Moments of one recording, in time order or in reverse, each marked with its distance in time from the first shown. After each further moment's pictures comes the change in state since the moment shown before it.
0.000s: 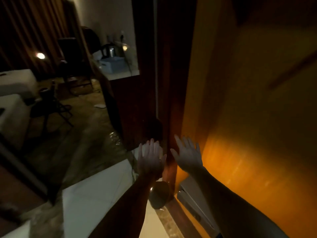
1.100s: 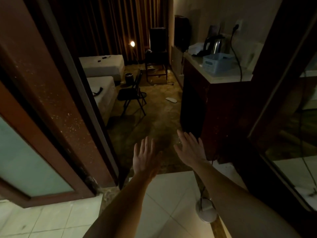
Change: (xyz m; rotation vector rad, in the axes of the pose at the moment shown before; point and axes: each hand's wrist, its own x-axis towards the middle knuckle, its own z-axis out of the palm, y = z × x) left_hand 0.072 -0.515 0.034 0.151 -0.214 -0.509; right_hand 0.267 -0.457 0.198 -0.023 -0.142 -0.477
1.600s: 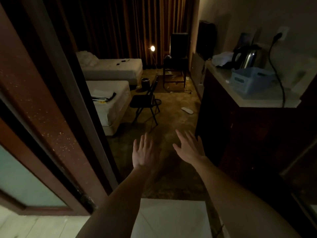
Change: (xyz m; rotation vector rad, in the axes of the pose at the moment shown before) left_hand 0.228 -0.033 0.005 0.005 -0.002 -0.128; right_hand 0.250 -0.006 0.006 0.080 -0.120 -0.070
